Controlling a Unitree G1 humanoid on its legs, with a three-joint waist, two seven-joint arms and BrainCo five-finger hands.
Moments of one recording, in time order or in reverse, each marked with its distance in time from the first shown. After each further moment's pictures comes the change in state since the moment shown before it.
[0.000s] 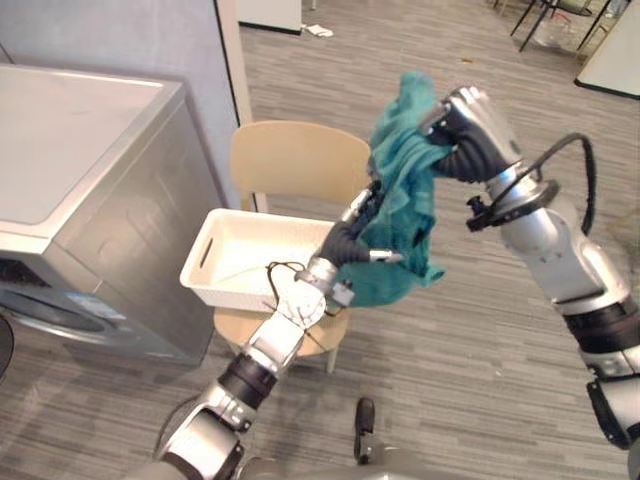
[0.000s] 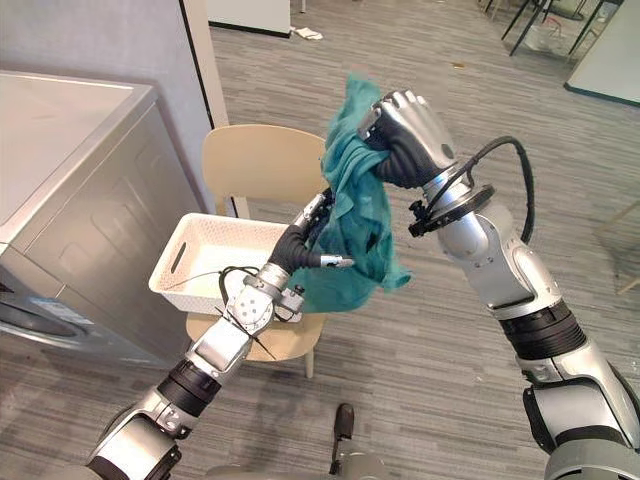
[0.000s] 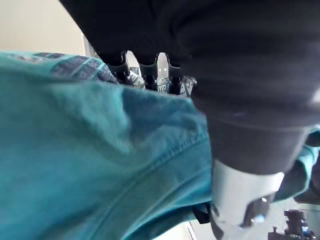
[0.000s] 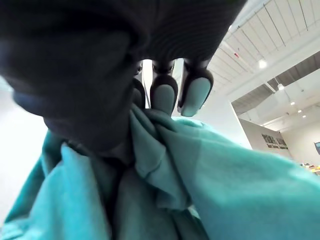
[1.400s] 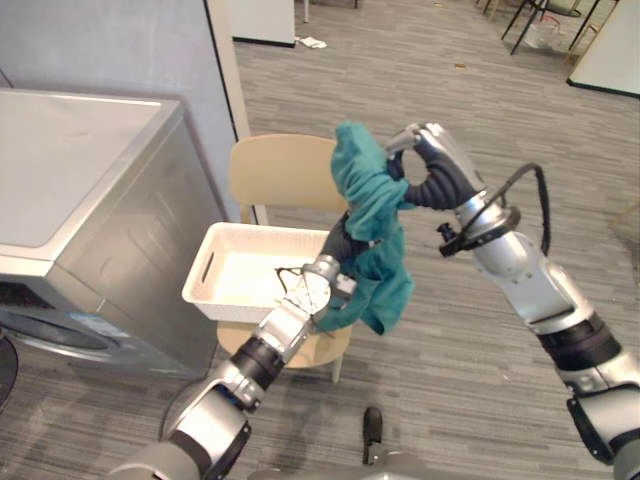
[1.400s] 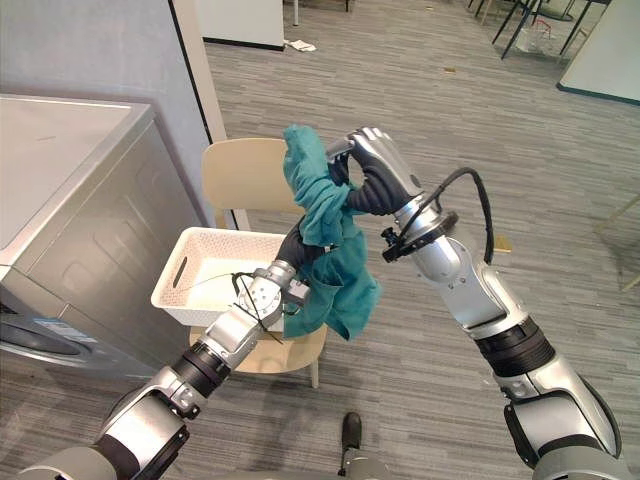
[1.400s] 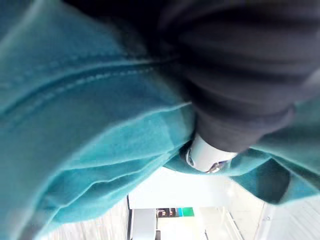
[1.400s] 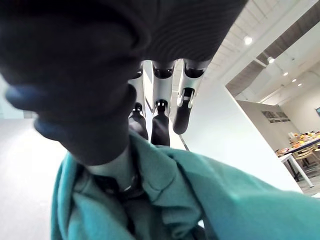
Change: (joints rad) left arm -0.082 -0.018 0.016 0.165 -0.165 0.051 0.060; right arm 0.096 0.116 0.019 -0.051 0.078 0.014 0.006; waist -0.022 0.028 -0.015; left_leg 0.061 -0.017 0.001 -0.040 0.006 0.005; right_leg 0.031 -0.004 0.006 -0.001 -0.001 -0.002
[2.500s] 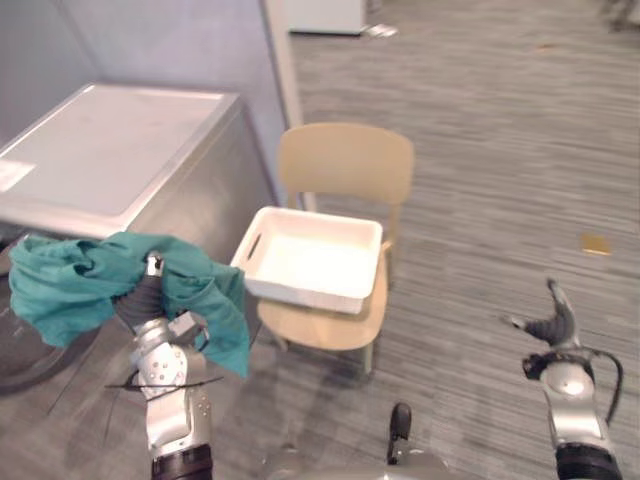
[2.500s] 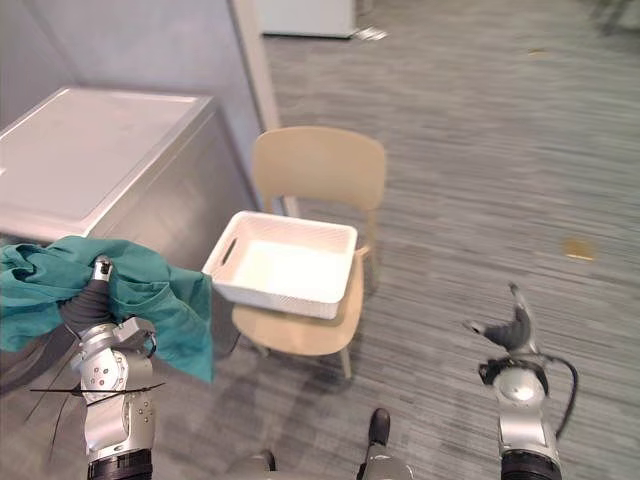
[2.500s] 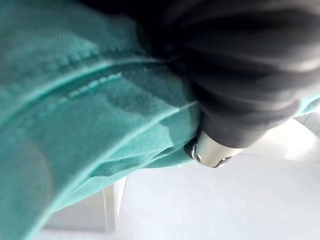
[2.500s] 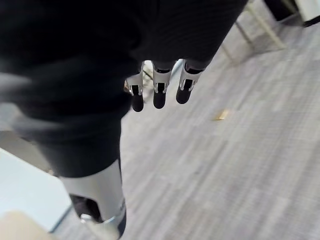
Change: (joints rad) left arm 0.610 -0.157 0.861 -0.587 0.043 -0.053 0.169; right arm 0.582 0.309 -0.825 0.718 -0.090 0.196 -0.058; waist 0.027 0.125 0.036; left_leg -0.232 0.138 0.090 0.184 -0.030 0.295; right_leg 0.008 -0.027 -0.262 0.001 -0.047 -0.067
